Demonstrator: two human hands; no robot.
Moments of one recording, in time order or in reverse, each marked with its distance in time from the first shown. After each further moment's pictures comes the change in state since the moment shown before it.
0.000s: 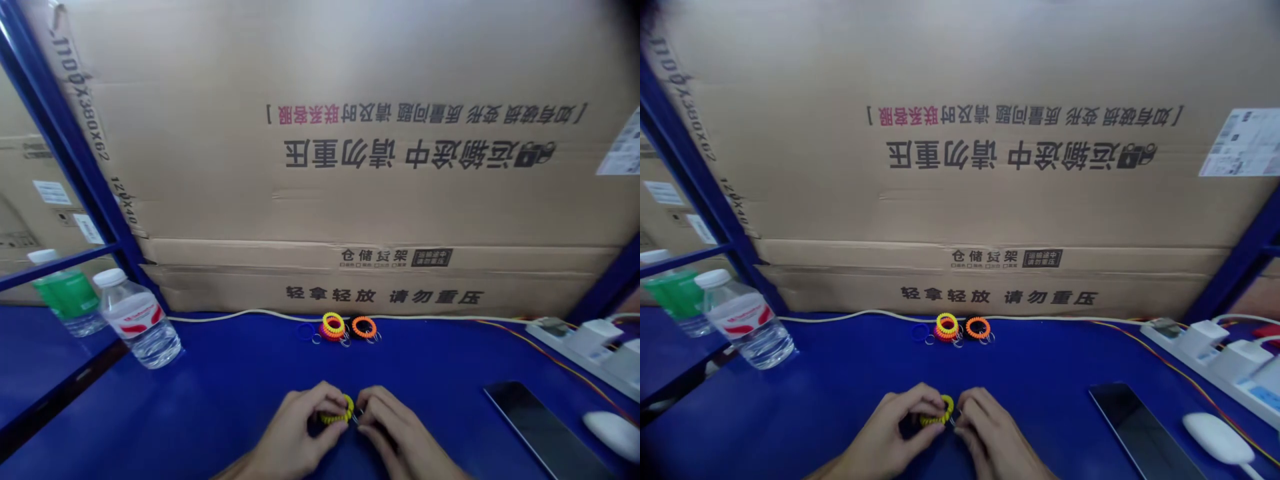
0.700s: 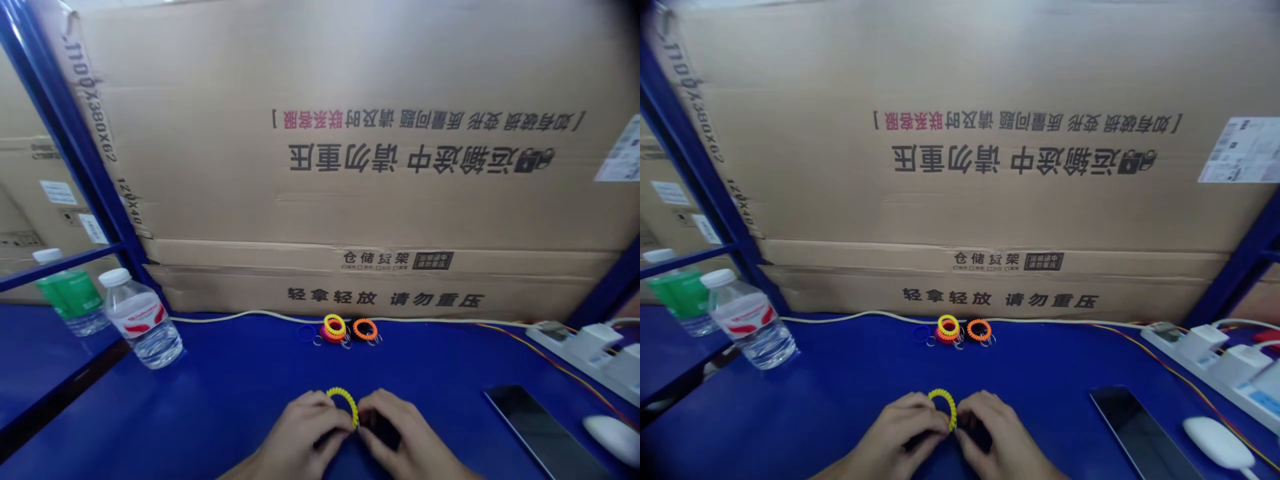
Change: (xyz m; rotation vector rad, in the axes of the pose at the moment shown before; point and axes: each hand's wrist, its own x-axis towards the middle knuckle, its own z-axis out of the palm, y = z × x) left_hand -0.004 -0.016 0.002 0.317 -0.026 0.345; right_hand 0.006 -0.005 -0.008 0.001 -0.020 0.130
